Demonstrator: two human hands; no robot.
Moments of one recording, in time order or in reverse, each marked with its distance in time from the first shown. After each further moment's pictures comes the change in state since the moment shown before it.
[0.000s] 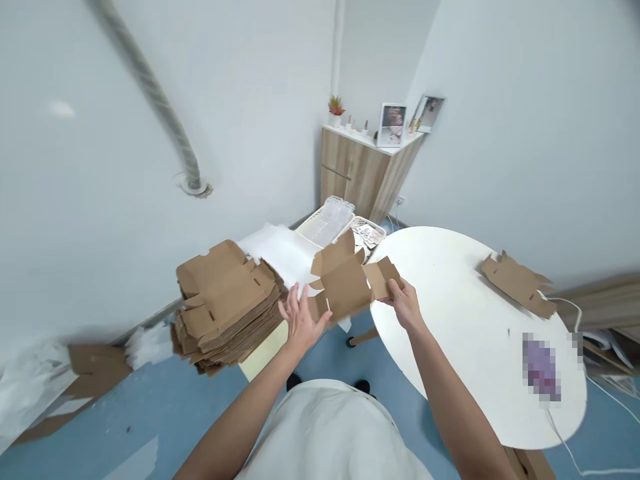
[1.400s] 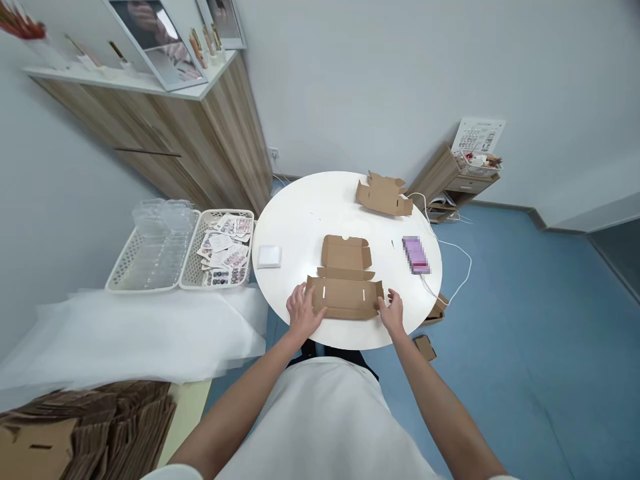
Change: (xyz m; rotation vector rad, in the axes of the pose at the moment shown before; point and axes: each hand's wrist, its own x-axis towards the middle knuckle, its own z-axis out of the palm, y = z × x) left_hand -0.012 0.153 0.206 -0.017 -0.591 0.590; right_hand -0.092 0.190 -0.233 -0.514 0.878 0.375
